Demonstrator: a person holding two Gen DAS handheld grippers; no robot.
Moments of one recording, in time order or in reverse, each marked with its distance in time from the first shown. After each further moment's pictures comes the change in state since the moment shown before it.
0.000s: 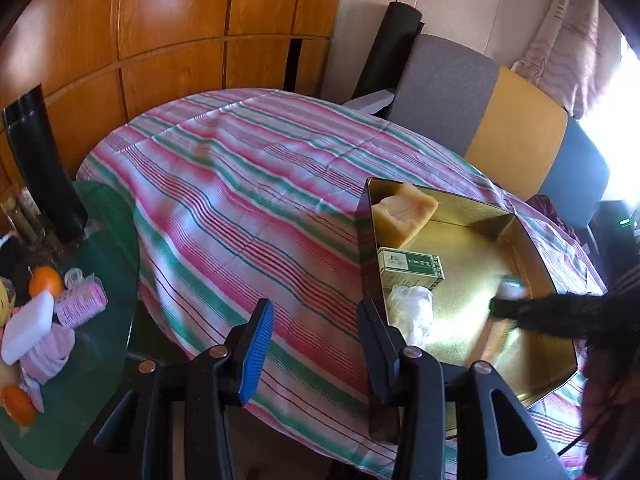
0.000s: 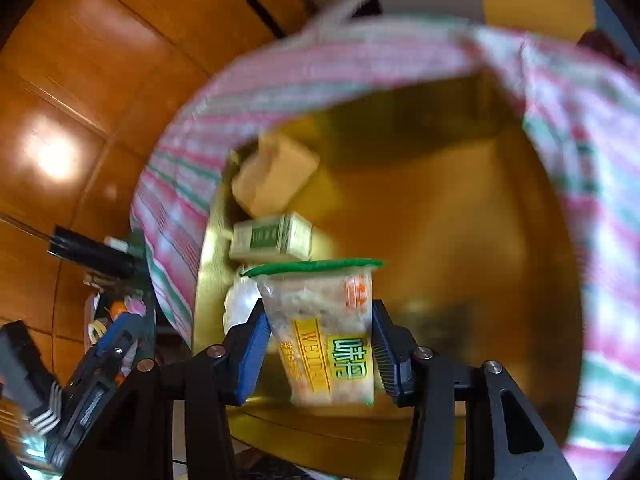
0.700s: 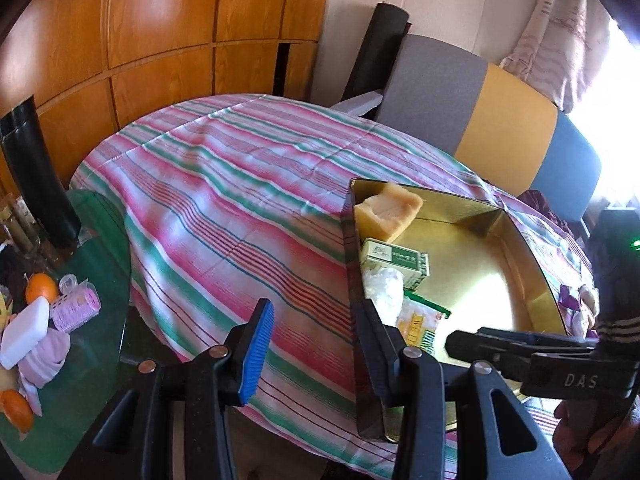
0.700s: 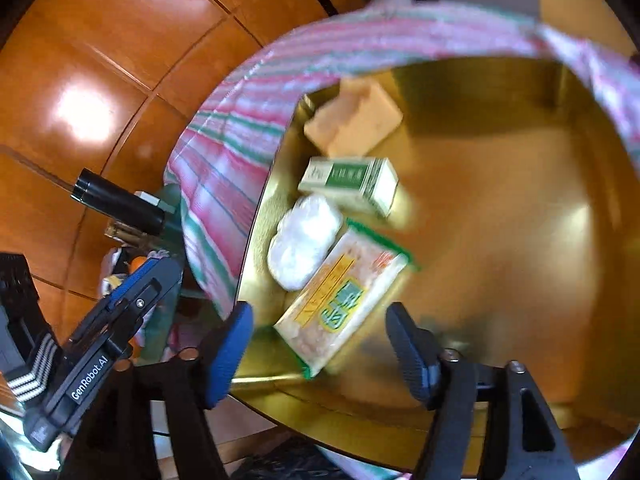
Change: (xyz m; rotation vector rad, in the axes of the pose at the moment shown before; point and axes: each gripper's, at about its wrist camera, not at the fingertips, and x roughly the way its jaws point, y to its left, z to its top) left arm -0.008 -0.018 -0.003 0.039 -0.020 -0.016; right arm 0.008 0.041 -0.041 -0.164 -0.030 0.069
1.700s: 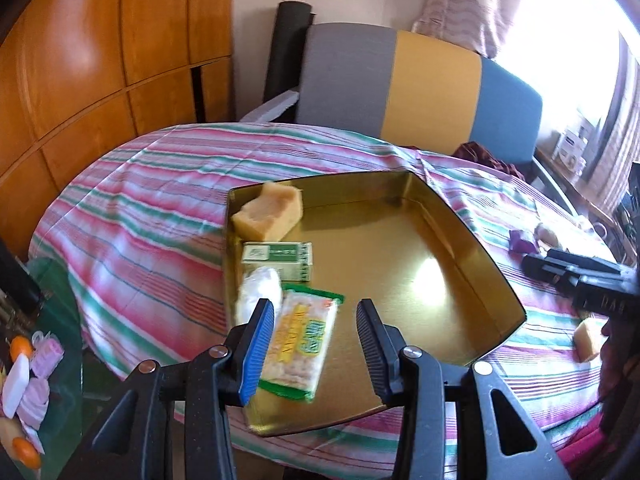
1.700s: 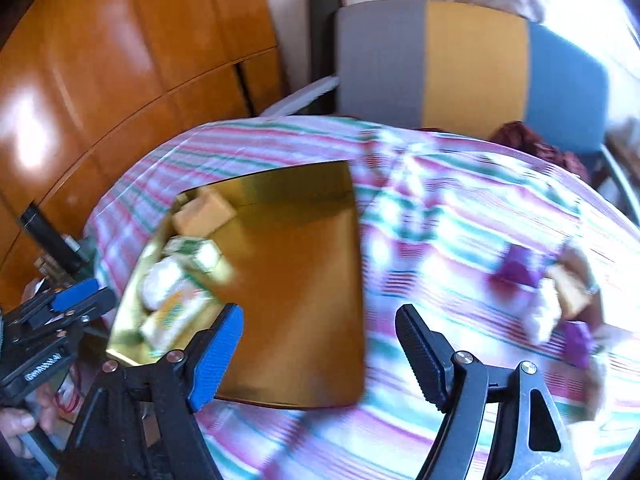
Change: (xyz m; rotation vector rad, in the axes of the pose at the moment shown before) left arm -0.012 -0.103 -0.011 0.263 -0.004 -0.111; right arm -0.150 -0.090 -0.039 -0.007 -0.320 -0.387
